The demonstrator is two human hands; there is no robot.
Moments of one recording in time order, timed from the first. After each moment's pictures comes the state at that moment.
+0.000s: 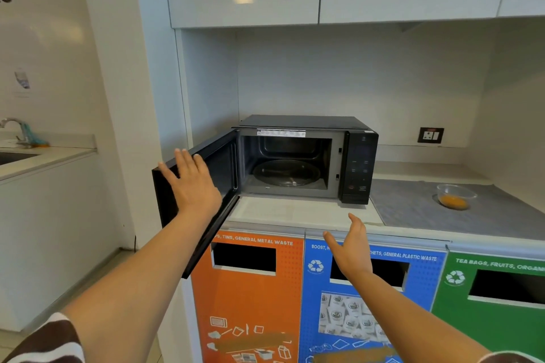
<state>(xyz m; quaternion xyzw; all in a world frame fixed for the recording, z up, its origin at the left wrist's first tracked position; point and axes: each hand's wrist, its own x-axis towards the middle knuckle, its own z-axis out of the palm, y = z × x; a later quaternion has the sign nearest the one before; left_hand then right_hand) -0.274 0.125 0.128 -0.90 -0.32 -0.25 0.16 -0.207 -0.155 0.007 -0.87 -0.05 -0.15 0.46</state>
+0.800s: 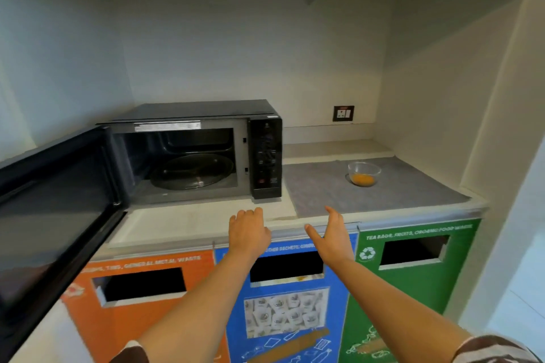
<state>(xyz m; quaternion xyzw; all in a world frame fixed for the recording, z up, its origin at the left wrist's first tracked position) -0.097 -0.142 0.015 -0.99 0.02 -0.14 -0.09 -0.104 -0.327 -0.017 -0.88 0.00 -0.15 0.44</state>
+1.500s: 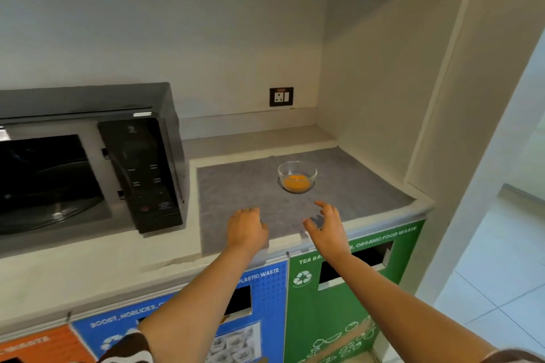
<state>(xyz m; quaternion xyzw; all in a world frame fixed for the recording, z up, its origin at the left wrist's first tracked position) 0.096 -0.353 -0.032 -0.98 0.08 -0.10 -0.17 0.053 -0.527 -0.045 -0.86 0.07 -0.17 0.48</state>
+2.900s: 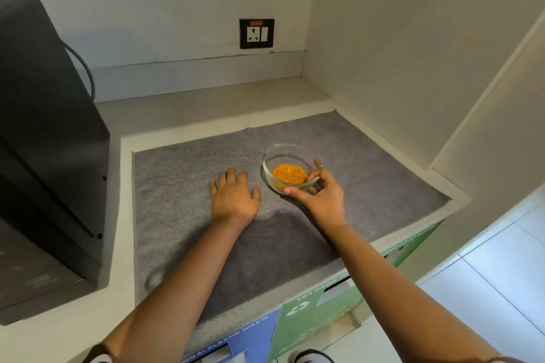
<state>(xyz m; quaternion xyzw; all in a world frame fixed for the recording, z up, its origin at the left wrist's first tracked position) 0.283 -0.399 -0.080 -0.98 0.10 -0.04 -0.15 0.222 -0.565 -0.073 -0.75 0.09 -0.21 0.62</state>
